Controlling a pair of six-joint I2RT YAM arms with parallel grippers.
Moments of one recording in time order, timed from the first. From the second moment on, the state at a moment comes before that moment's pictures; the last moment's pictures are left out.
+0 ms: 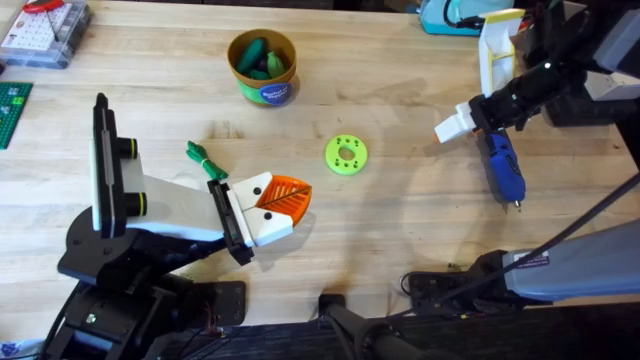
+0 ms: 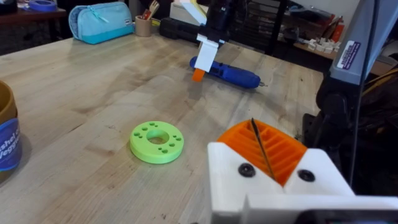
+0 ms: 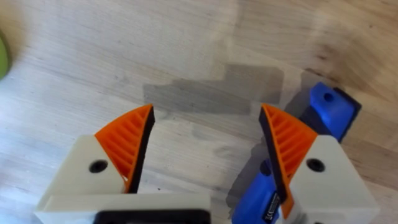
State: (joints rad) left arm -0.33 0.00 0.01 -0.07 0.84 -0.15; right arm -0.25 1.66 1.16 -0.97 -0.15 -0.52
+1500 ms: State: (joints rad) left arm -0.33 0.00 0.01 -0.07 0.84 -0.15; right arm -0.57 1.70 1.10 -0.84 -0.15 -0.68
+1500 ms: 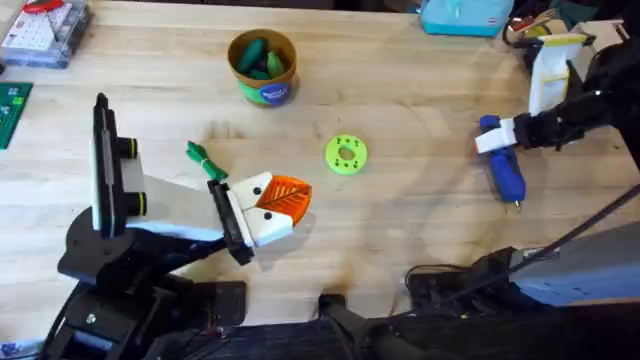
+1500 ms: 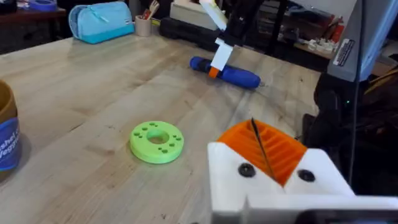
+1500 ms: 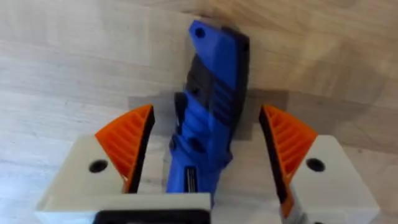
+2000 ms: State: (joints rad) left arm -0.33 0.00 0.01 -0.07 0.84 -0.15; right arm -0.58 1.79 1.14 -0.82 -0.18 -0.66
